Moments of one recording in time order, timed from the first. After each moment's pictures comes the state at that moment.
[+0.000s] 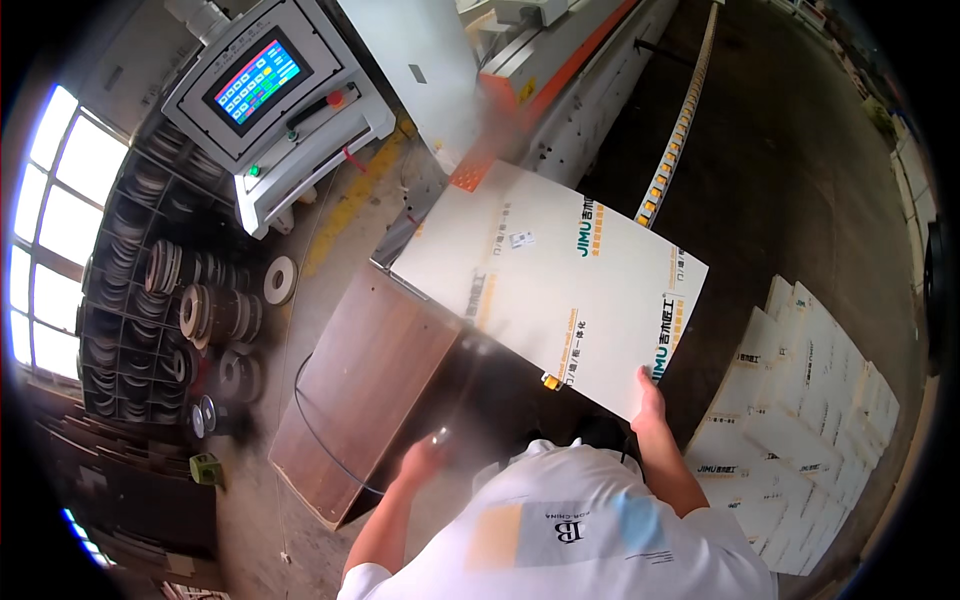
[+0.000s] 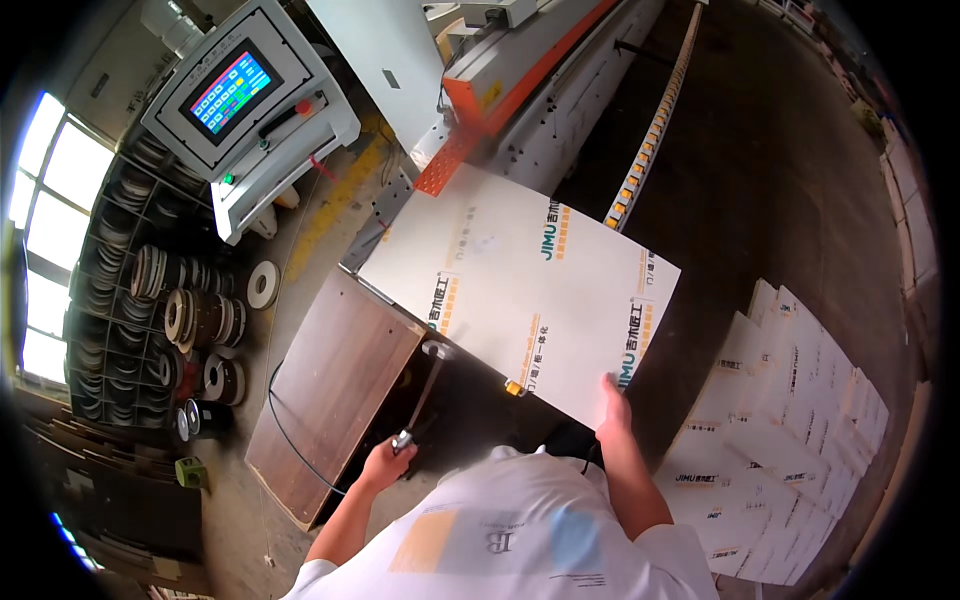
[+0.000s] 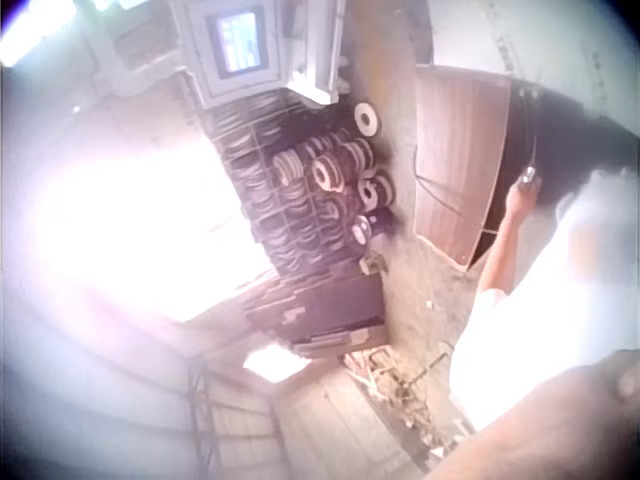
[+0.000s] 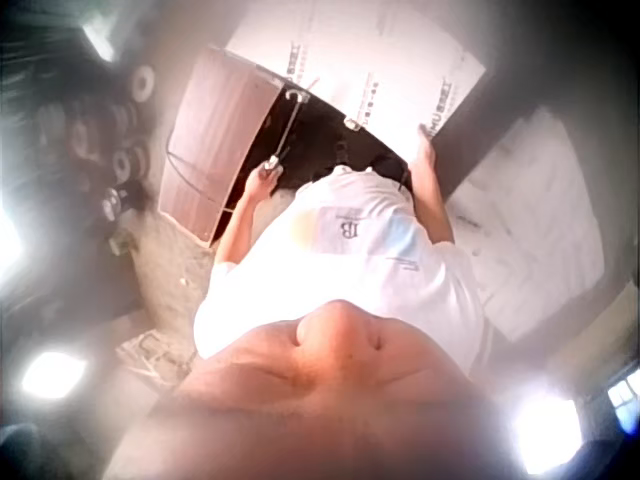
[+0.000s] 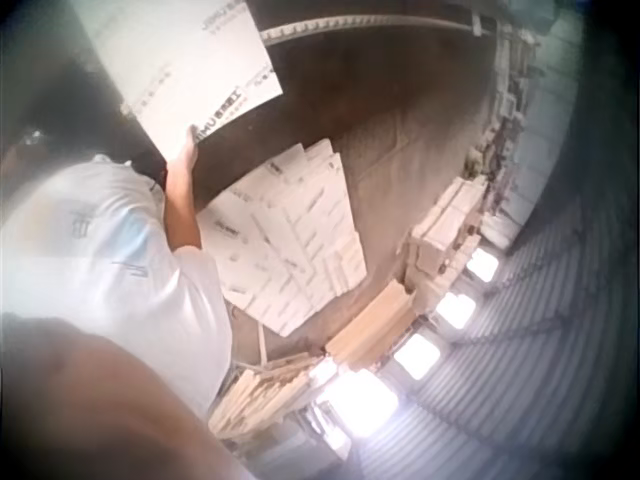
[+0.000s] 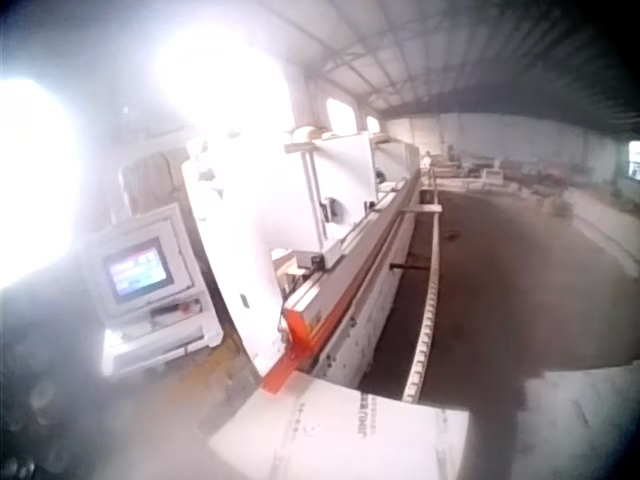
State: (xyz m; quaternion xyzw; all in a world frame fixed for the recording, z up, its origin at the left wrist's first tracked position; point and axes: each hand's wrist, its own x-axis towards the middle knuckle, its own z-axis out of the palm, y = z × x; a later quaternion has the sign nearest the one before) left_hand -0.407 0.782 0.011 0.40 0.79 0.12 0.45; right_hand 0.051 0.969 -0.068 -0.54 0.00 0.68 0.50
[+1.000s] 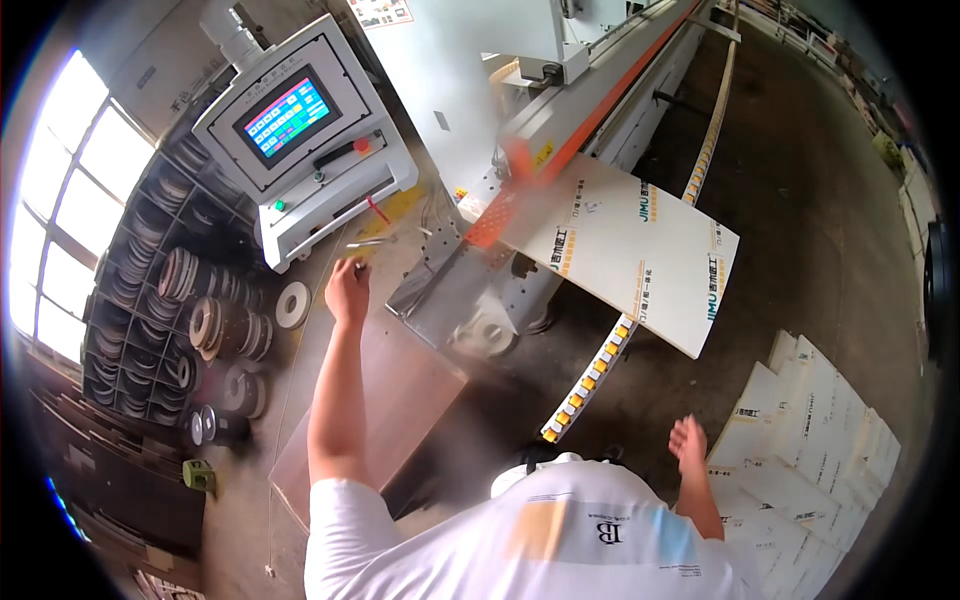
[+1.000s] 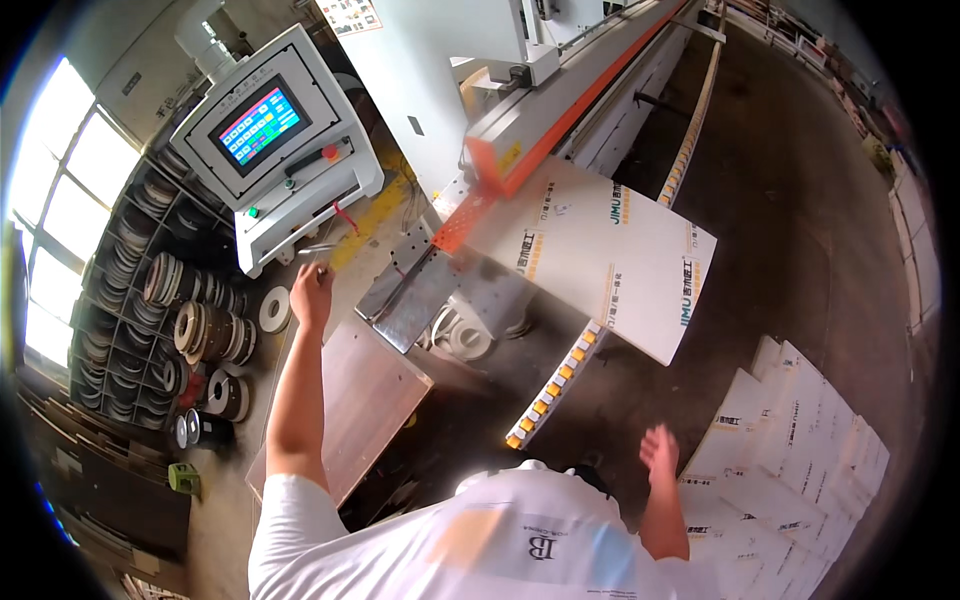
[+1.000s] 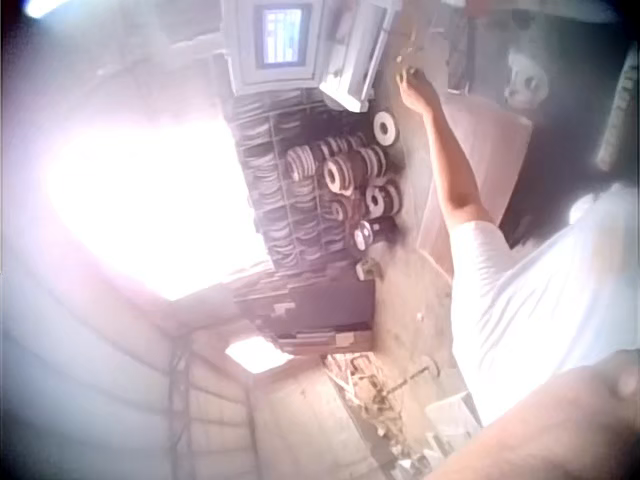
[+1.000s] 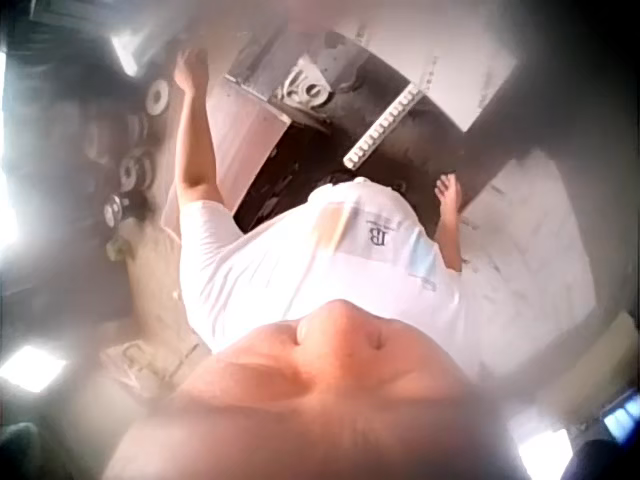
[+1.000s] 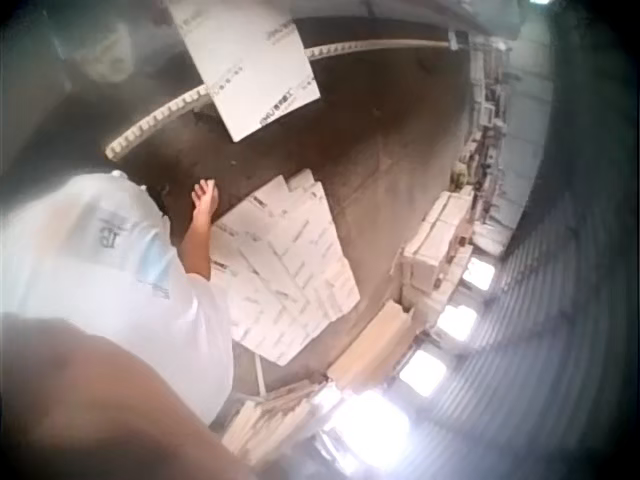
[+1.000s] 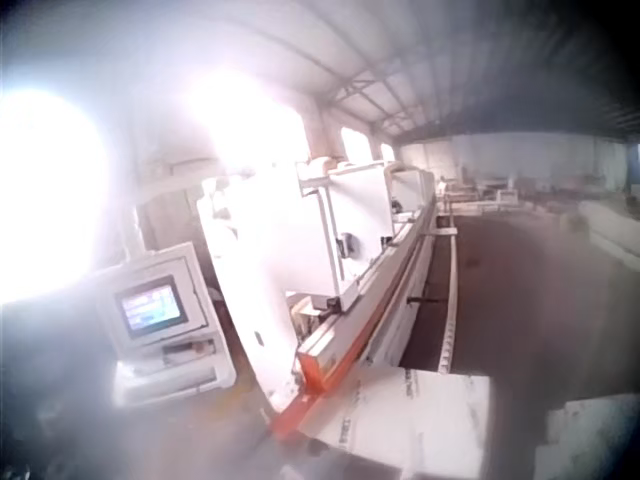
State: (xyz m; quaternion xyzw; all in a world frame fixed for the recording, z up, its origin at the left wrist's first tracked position) left_hand -0.563 1.155 0.170 0.54 0.78 0.27 -0.15; right_hand 0.187 0.997 -0.071 -0.71 -0.12 0.57 0.39
